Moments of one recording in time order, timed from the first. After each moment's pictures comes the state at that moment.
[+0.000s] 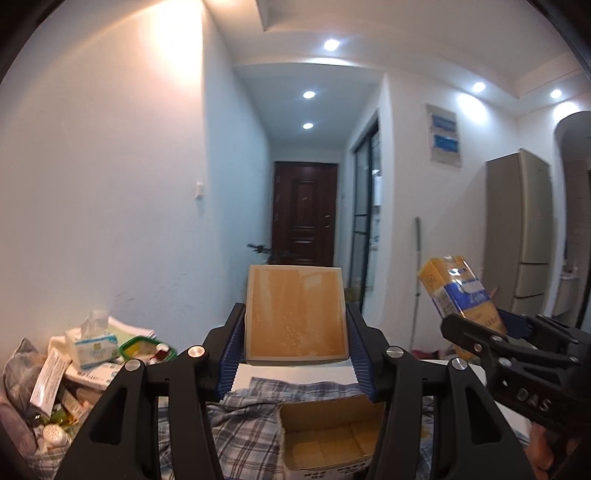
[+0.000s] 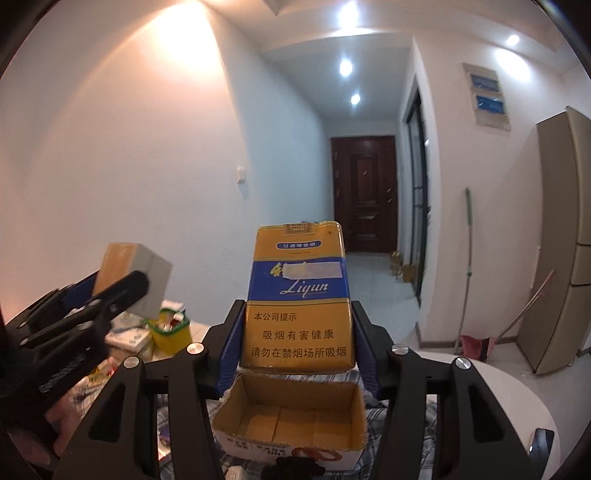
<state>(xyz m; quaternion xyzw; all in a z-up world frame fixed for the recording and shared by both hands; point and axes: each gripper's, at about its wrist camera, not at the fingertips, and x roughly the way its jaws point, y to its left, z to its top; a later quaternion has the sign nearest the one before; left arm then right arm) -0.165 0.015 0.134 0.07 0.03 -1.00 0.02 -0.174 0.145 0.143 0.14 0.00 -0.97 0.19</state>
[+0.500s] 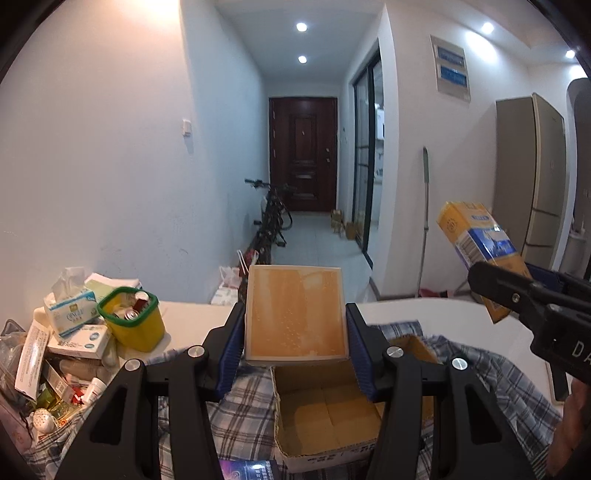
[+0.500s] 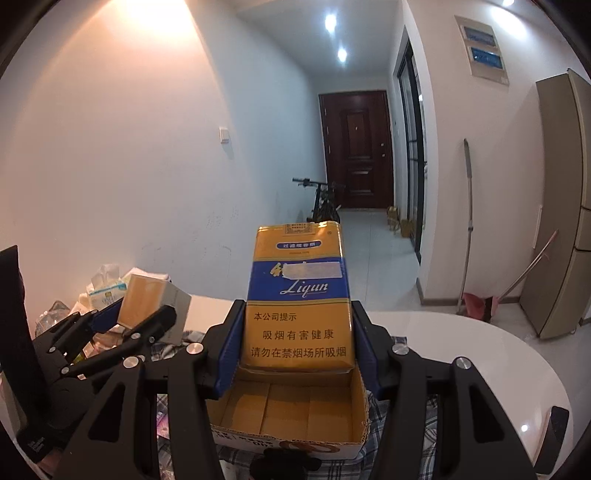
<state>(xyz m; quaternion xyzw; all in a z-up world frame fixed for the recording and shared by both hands) -0.257 0.041 0.073 0.21 0.00 -0.98 0.01 -0.238 0.160 0.108 0.22 -0.01 -0.96 0.17</state>
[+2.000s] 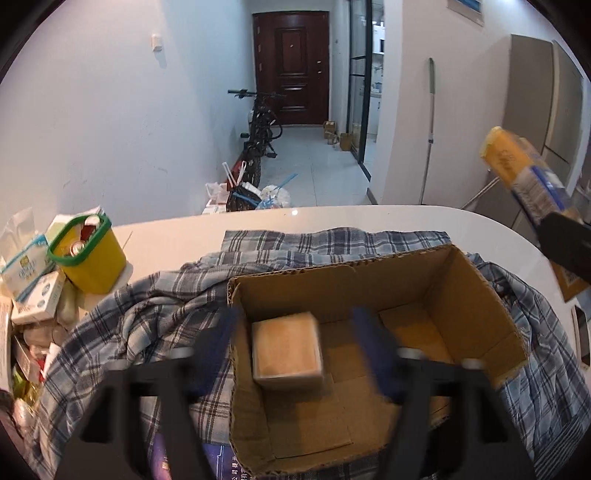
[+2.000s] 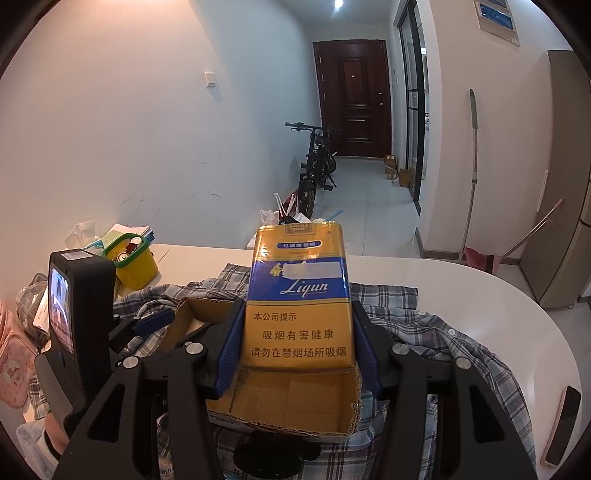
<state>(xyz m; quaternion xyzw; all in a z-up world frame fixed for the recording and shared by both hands) -0.343 0.037 -0.030 0.37 -0.01 -0.93 -0.01 -0.281 0.144 0.053 0.31 0.00 -0.94 0.15</state>
